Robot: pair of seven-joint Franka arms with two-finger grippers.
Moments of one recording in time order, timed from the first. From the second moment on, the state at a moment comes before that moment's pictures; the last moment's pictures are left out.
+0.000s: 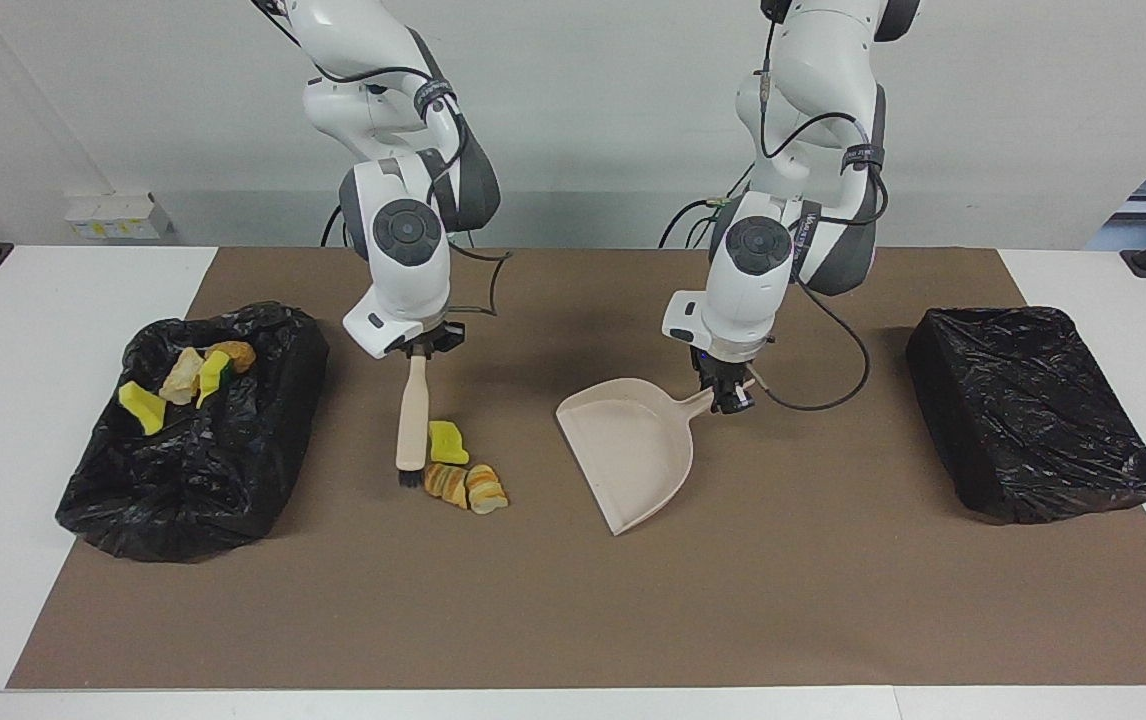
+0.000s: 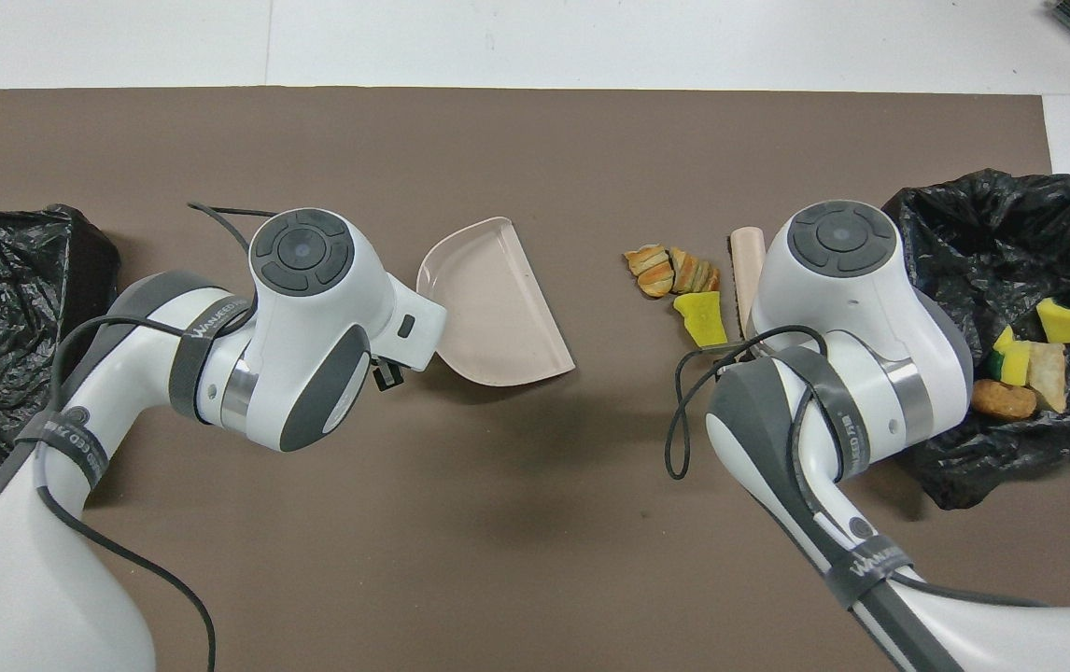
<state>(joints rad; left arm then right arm) -0.52 0.27 0.05 -1.85 0.02 2.07 0.76 0.07 0.18 0.22 -1.90 -0.17 1.78 0.33</state>
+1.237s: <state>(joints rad) -0.52 0.24 0.05 -1.90 0.02 2.09 0.76 0.12 0.26 0.23 -1.91 -0.26 1.97 0.13</state>
